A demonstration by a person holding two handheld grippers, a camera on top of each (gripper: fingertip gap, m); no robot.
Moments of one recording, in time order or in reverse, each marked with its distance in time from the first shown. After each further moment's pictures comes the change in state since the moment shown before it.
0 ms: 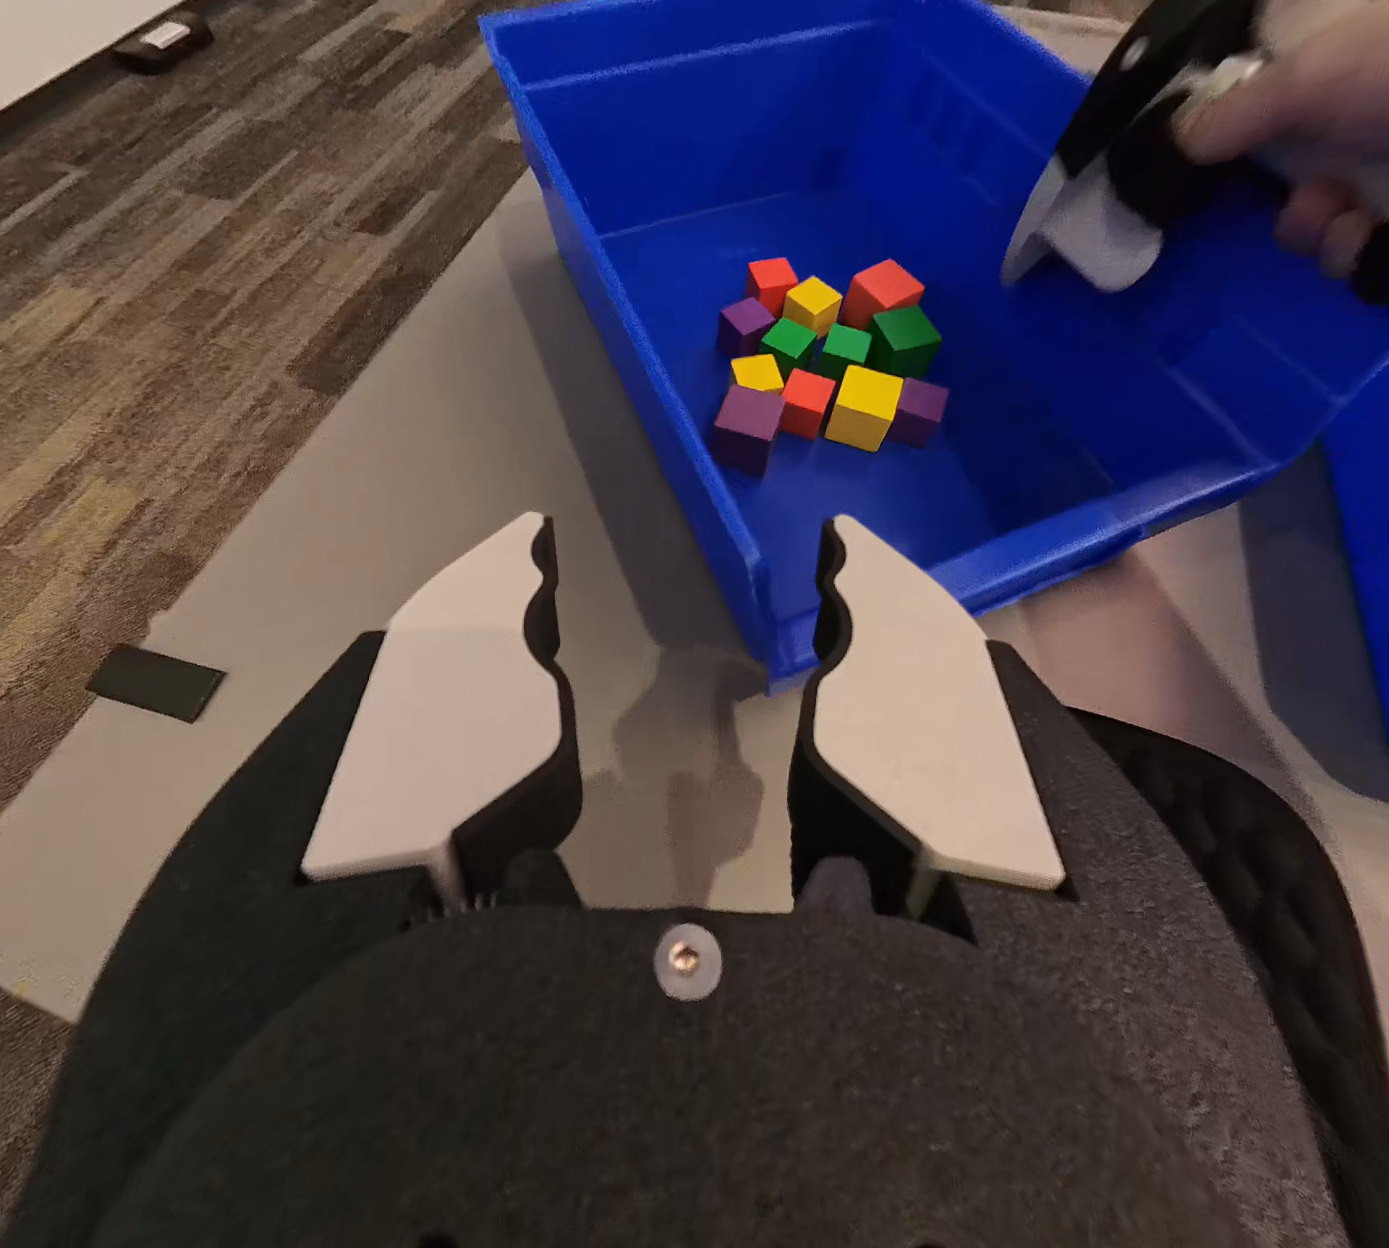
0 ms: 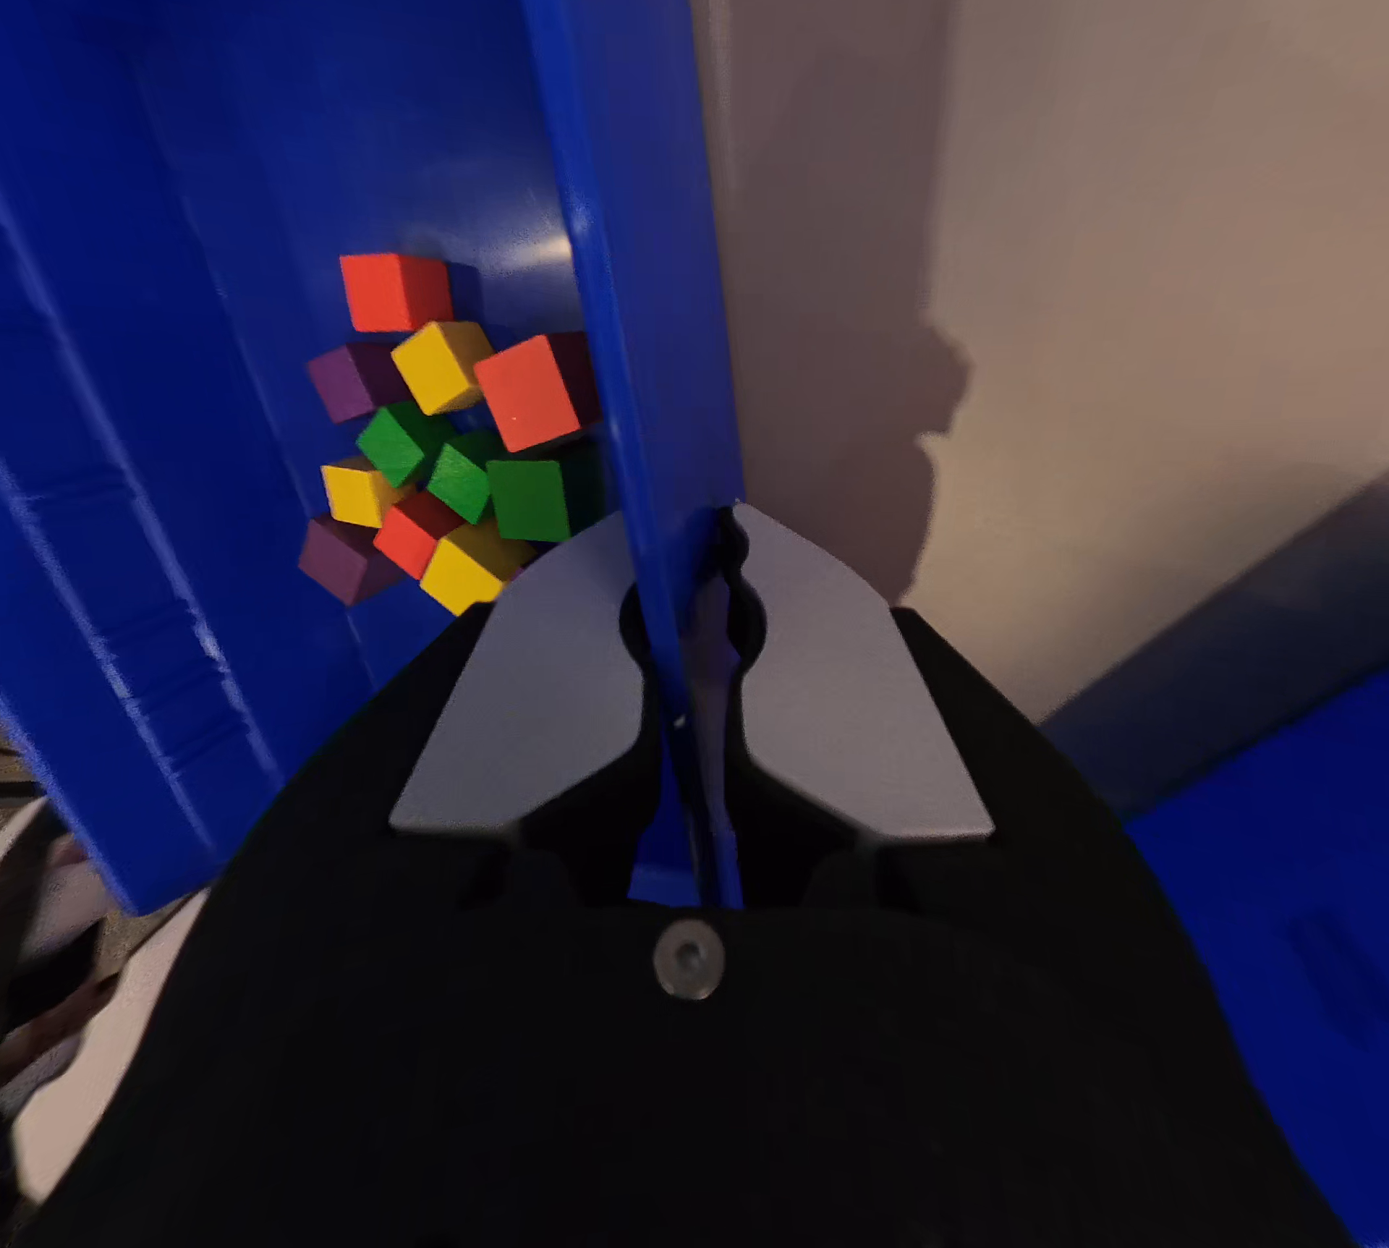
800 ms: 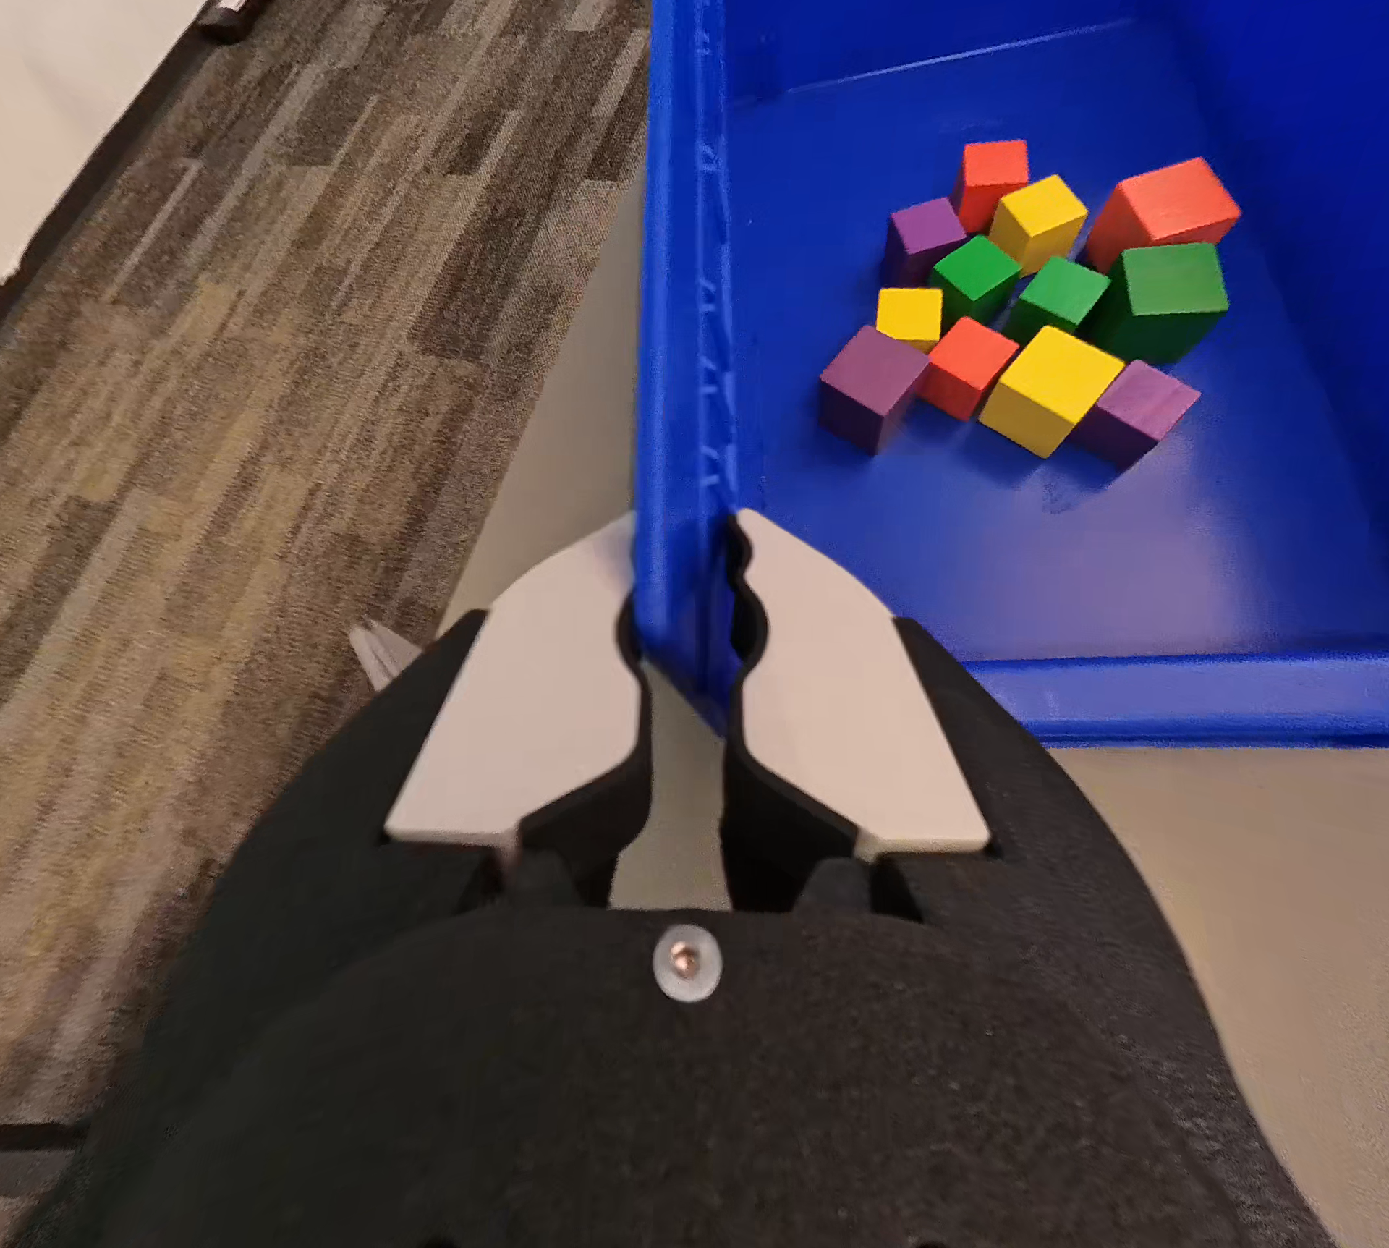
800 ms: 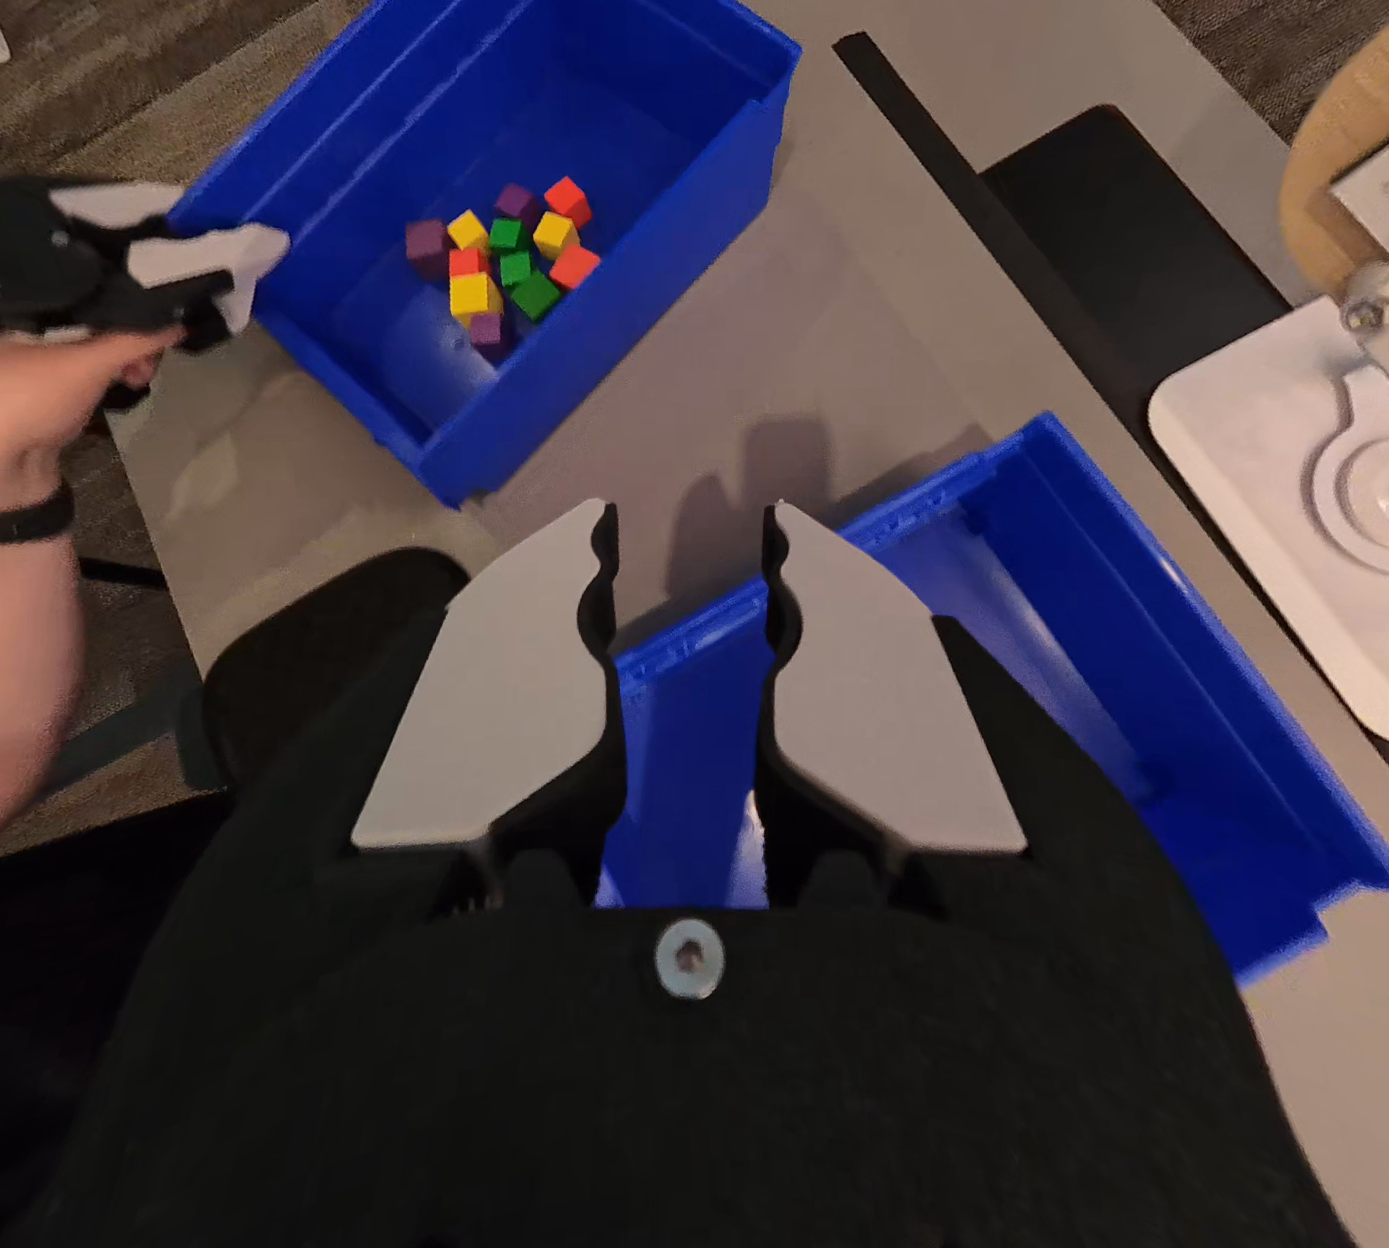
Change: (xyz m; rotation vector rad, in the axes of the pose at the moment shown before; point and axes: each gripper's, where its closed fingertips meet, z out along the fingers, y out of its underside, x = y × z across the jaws) left arm -0.090 -0.001 0.068 -0.152 -0.105 0.181; right arm 0.032 0.066 -0.208 0.424 -0.037 -0.518
